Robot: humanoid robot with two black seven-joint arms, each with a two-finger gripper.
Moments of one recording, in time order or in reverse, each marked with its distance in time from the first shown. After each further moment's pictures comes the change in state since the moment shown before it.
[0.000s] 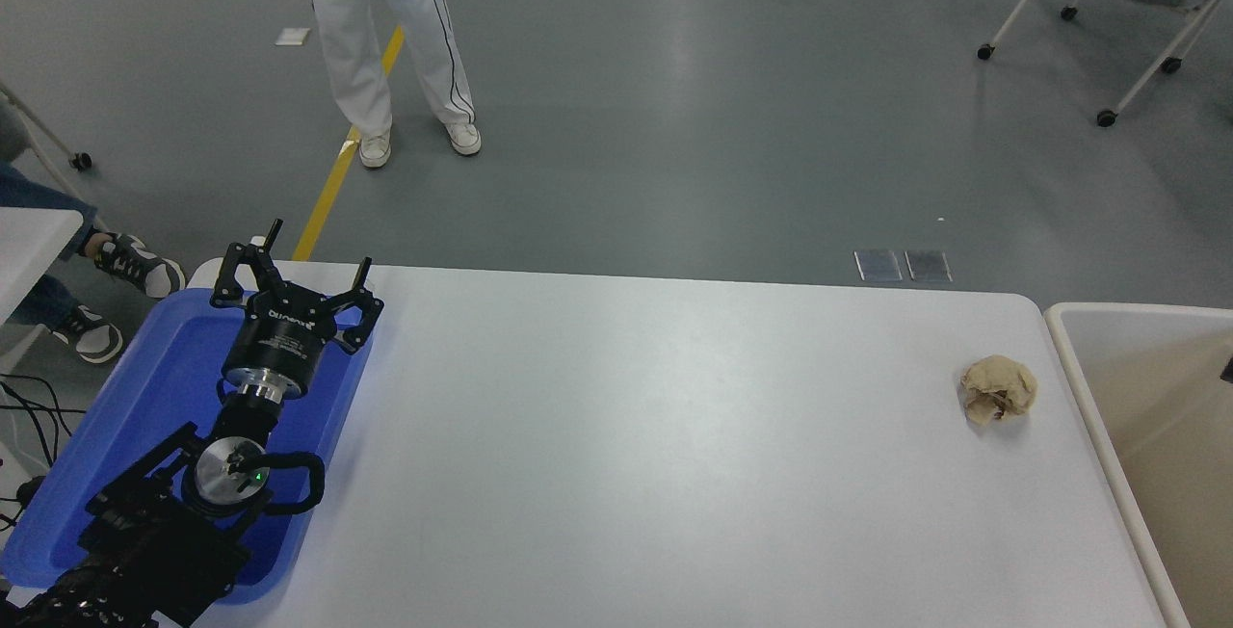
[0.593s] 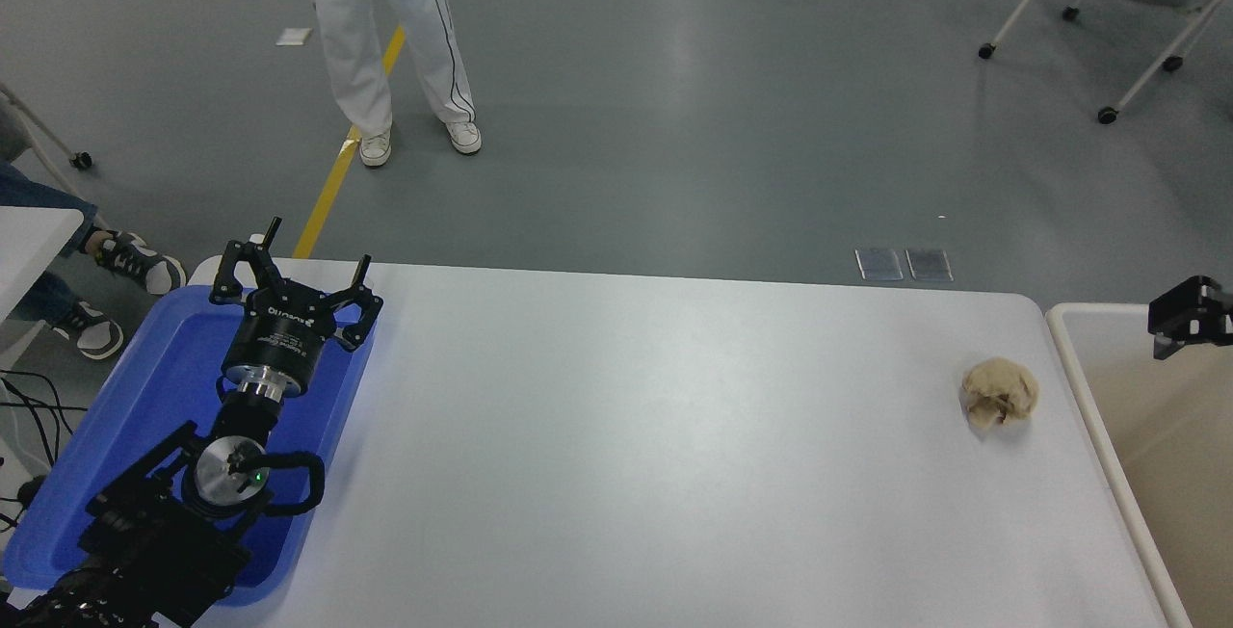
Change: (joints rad) left arm 0.000 0.000 0.000 0.000 0.000 0.000 0.001; right arm 0.554 0.171 -0.259 0.179 0.002 0.560 0.001
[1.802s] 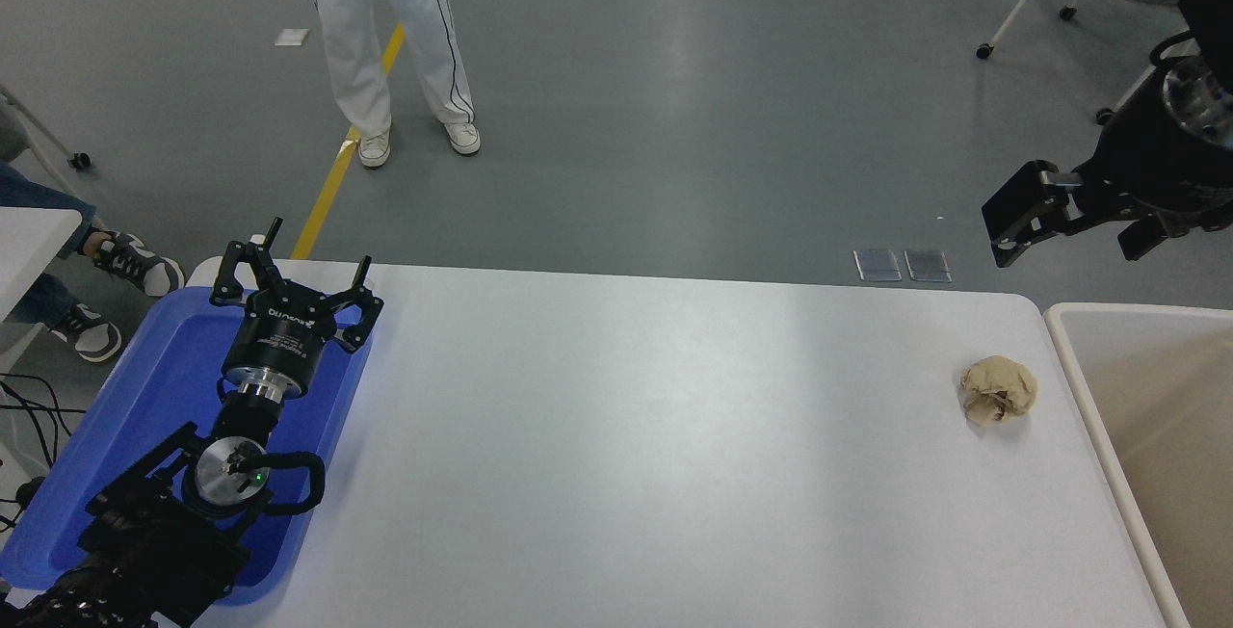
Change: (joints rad) left arm 0.001 0.000 0.000 0.000 0.000 0.000 0.001; right arm 0.370 0.260 0.033 0.241 0.063 0.076 0.001
